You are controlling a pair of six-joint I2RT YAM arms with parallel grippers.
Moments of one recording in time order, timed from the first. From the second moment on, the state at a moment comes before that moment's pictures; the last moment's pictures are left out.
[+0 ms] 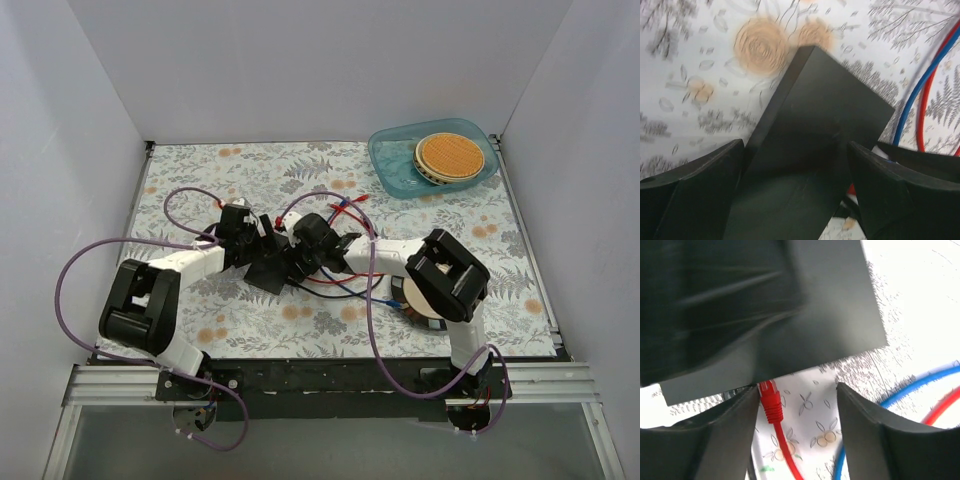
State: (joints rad) left arm -0.31 1.55 0.77 -0.05 0.07 -0.61; right arm 0.93 1.98 1.25 -0.05 -0.05 0.07
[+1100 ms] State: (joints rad) left arm -0.32 1.35 0.84 -0.28 -0.01 -0.63; right arm 0.75 1.87 1.29 -0.15 0.09 0.25
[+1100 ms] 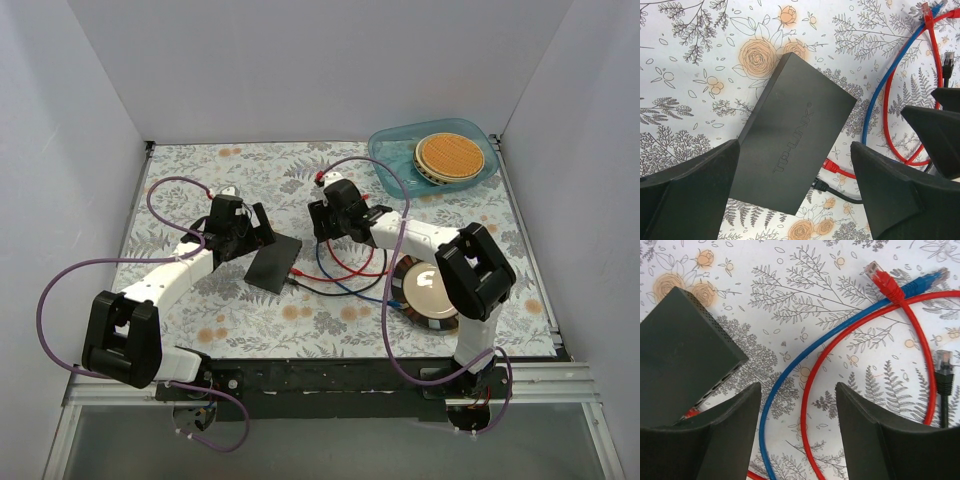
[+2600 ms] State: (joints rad) left arm -0.32 1.36 0.81 -0.26 0.06 -0.60; right arm 0.73 2.08 1.42 -0.17 0.04 0.42
